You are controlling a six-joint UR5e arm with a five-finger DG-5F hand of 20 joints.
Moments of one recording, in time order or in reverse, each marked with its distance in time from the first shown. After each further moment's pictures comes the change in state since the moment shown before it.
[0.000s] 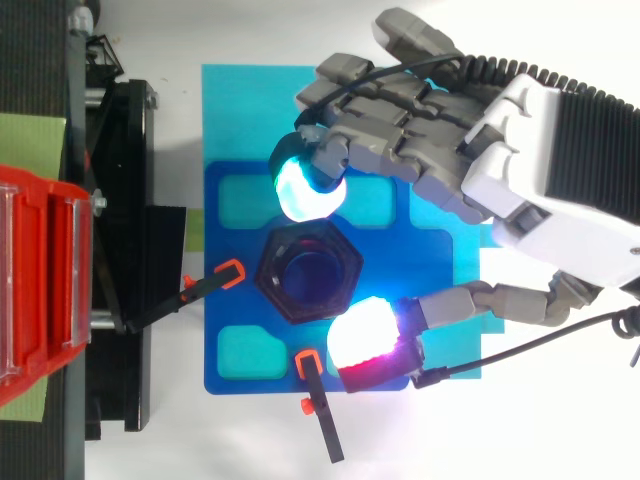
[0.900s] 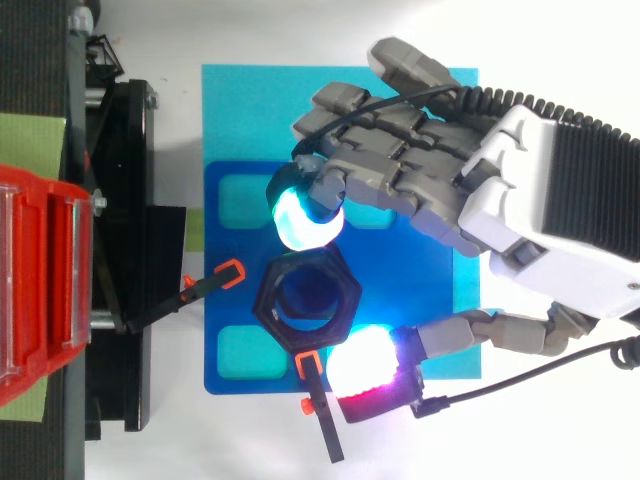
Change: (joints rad) arm 0.023 0.000 -0.001 -0.002 0.014 -0.002
